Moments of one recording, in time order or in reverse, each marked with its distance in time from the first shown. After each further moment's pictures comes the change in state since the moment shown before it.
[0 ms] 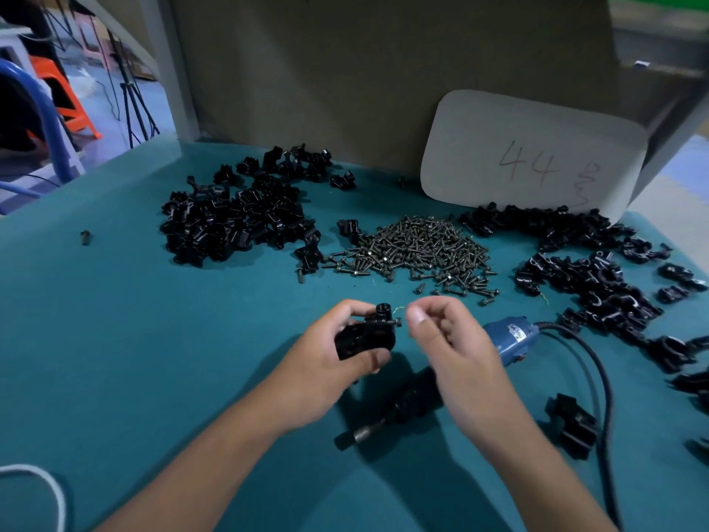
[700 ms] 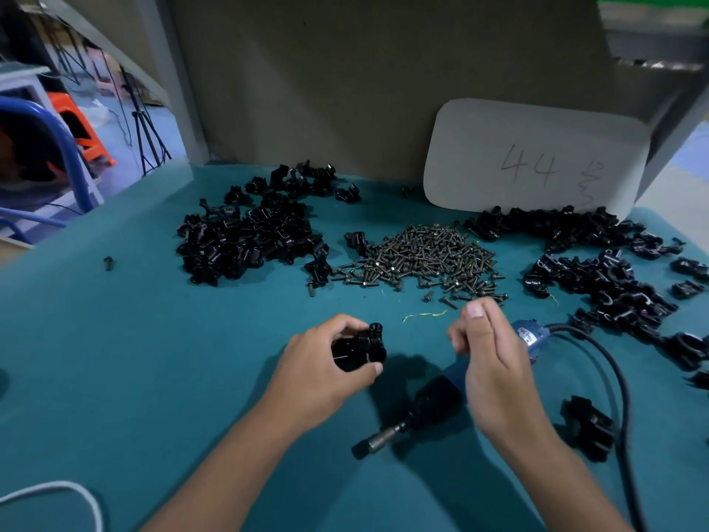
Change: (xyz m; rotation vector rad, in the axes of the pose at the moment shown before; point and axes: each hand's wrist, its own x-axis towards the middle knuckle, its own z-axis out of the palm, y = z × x) left_hand -0.001 -0.006 -0.016 0.550 0.211 0.006; right_hand 0.003 0.008 -0.005 -0.017 0.203 -0.145
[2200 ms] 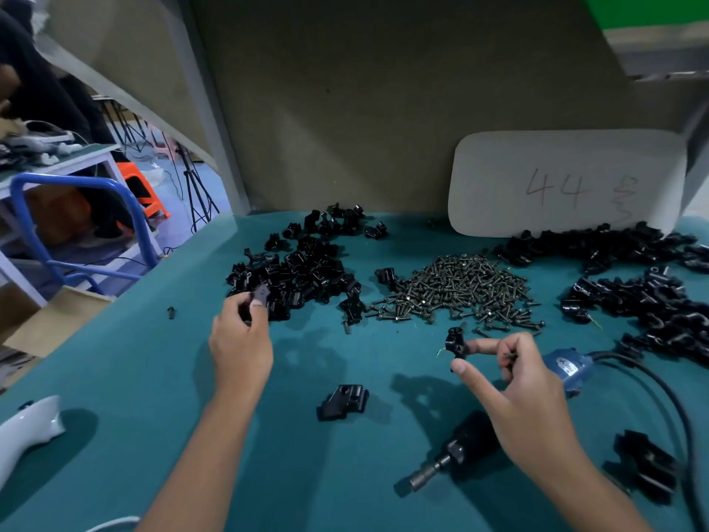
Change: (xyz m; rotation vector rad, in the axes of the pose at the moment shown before) left_hand 0.057 -0.060 -0.091 -0.005 0.711 -0.285; right_hand 0.003 0.007 -0.004 -0.178 0.007 0.021
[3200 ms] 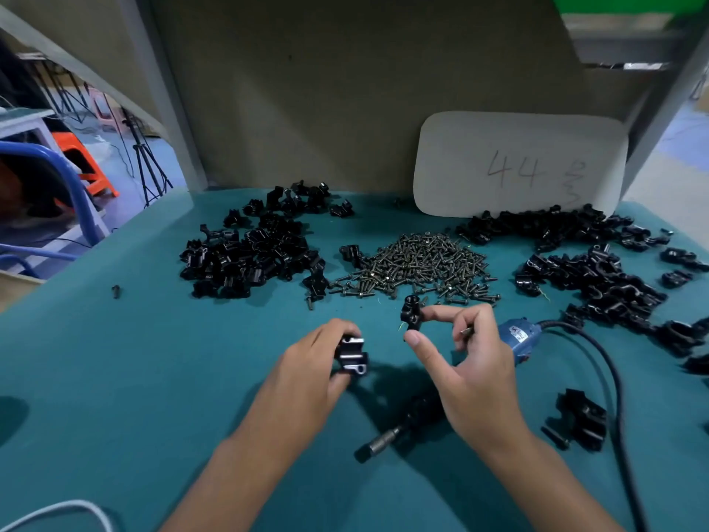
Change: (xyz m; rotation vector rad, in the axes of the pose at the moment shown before) left_hand -0.115 0.026 0.015 0.112 -0.591 0.645; right_hand -0.010 0.001 0.011 0.073 0.113 -0.177
